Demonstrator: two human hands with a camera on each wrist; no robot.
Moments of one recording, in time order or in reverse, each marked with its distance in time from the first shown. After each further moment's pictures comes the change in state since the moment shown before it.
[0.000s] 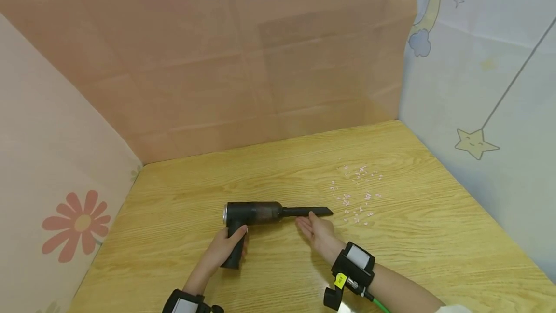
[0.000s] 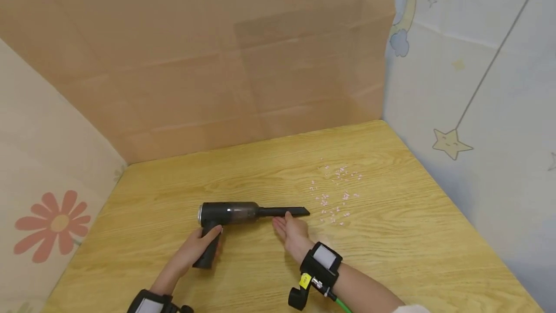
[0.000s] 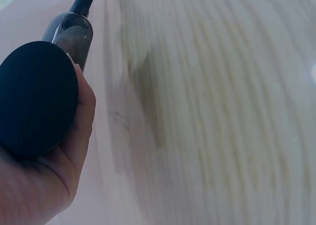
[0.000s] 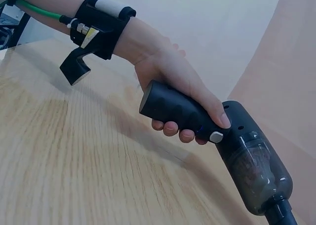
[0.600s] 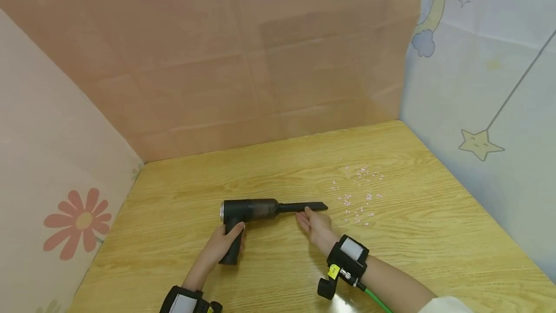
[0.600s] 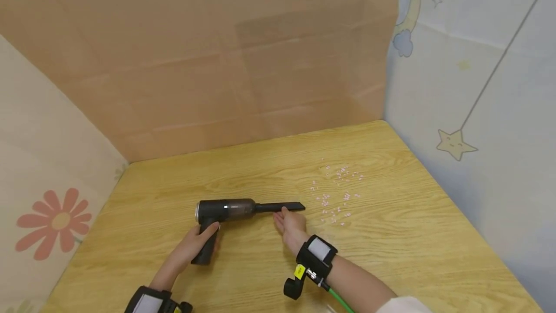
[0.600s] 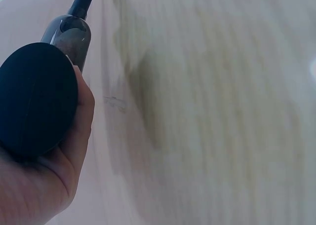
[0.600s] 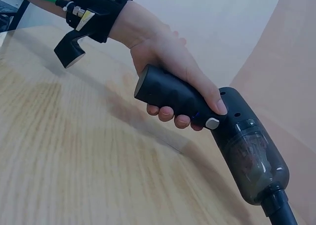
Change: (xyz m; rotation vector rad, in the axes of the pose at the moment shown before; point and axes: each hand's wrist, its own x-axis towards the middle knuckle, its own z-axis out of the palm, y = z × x) left_hand 0.001 0.002 -0.010 -0.013 -0.011 -0.001; right_hand 0.010 -0.004 0.013 -0.031 0.071 -0.019
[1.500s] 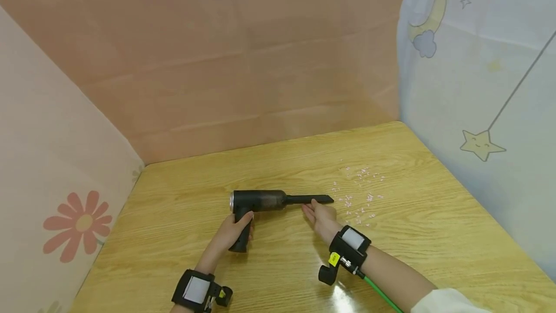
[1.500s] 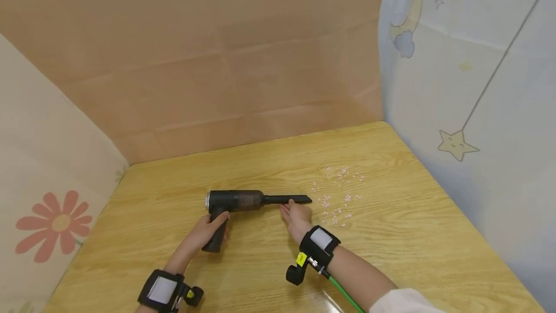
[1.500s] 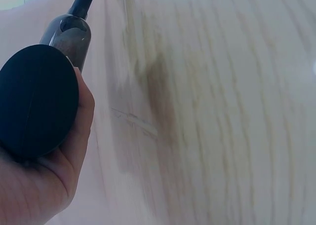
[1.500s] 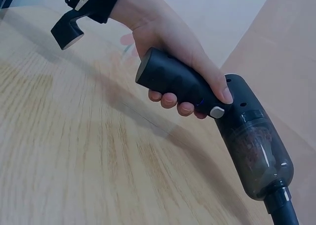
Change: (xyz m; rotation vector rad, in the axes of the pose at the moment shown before) left_hand 0.025 0.016 0.011 0.028 0.057 0.024; right_hand 0.018 -0.015 -0.003 0.045 0.022 -0.035
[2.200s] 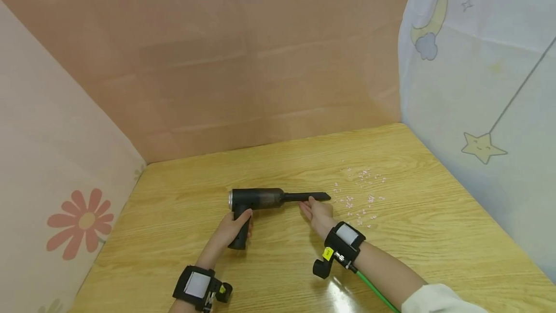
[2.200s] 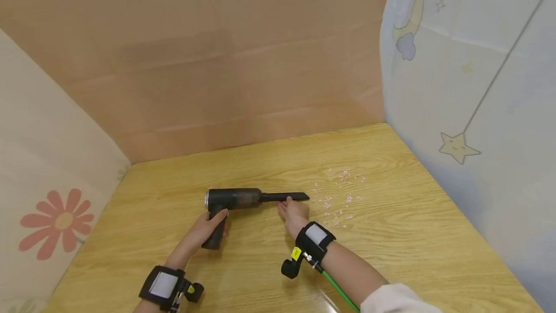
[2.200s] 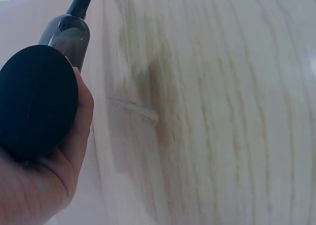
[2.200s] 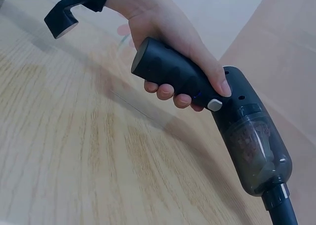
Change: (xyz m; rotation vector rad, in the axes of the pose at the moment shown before) left_hand 0.003 0.001 -0.003 -0.042 0.026 -0.023; right_hand 0.009 -0.001 0.011 -0.002 0.005 -0.004
